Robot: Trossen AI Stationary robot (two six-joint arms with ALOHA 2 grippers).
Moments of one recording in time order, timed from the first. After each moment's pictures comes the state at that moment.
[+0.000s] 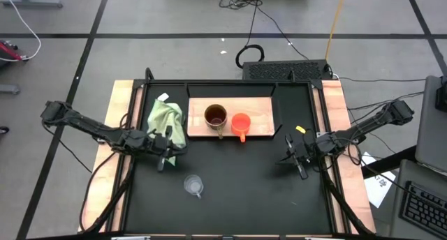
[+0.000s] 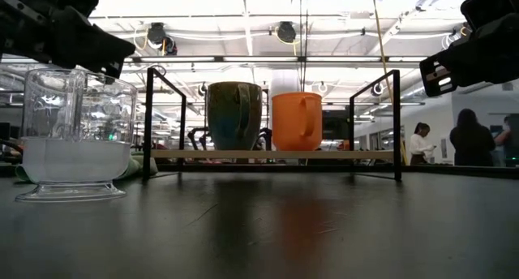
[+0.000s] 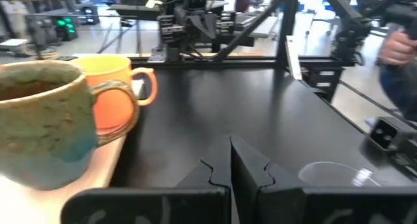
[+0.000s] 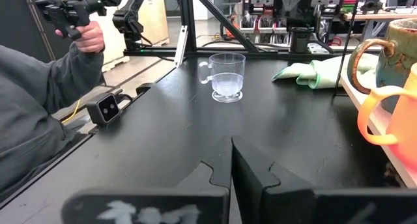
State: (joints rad) left arm -0.28 0.72 0.13 0.46 -0.12 -0.06; right arm 0.39 0.61 0.02 0.46 0.08 0.09
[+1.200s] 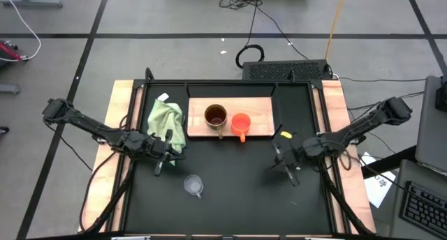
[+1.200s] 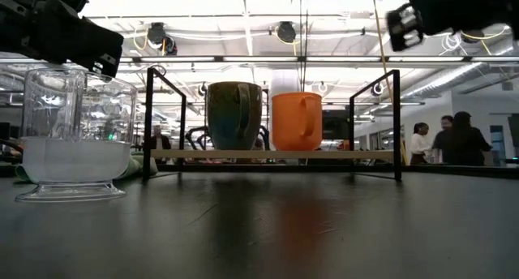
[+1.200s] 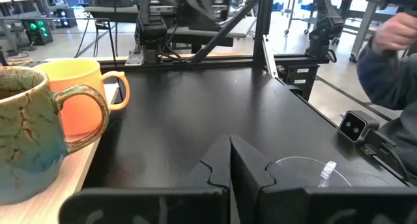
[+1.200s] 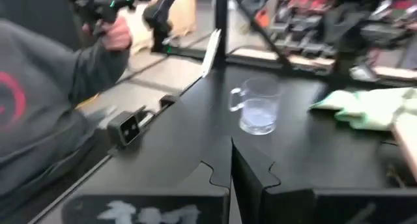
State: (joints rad) left arm -0.34 0.72 0.13 0.47 -0.11 -0.05; right arm 0.39 1.00 0.32 0.50 -0.03 0.01
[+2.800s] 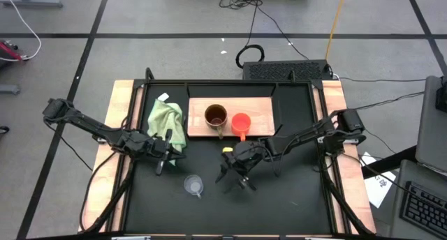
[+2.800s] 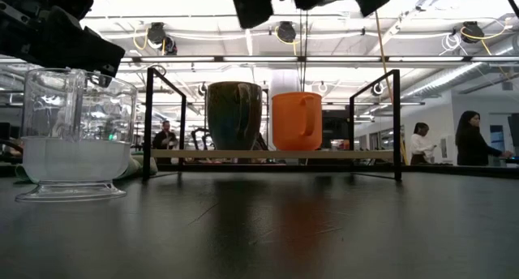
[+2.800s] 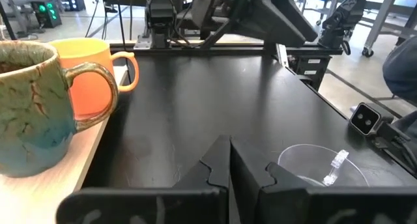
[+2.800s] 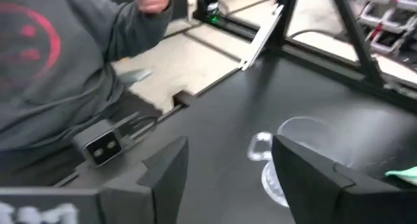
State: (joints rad) left arm -0.34 0.72 0.13 0.41 -0.14 -0.09; right arm 0.22 1.77 1.11 0.25 -0.48 -0.23
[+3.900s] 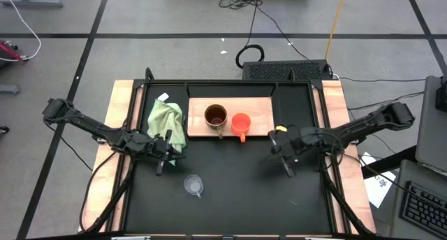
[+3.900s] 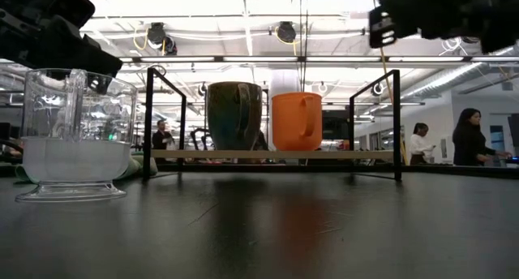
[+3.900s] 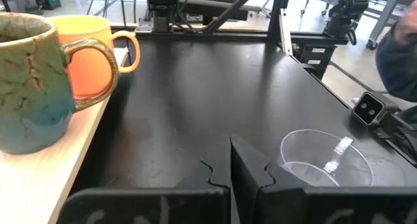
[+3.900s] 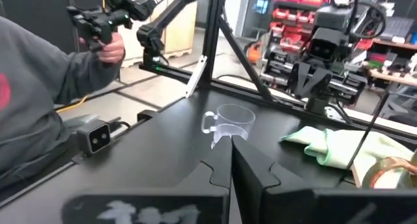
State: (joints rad) left arm -0.34 0.72 0.13 0.36 -0.14 -0.13; right arm 0.20 1.03 0.29 0.66 -0.23 -0.14
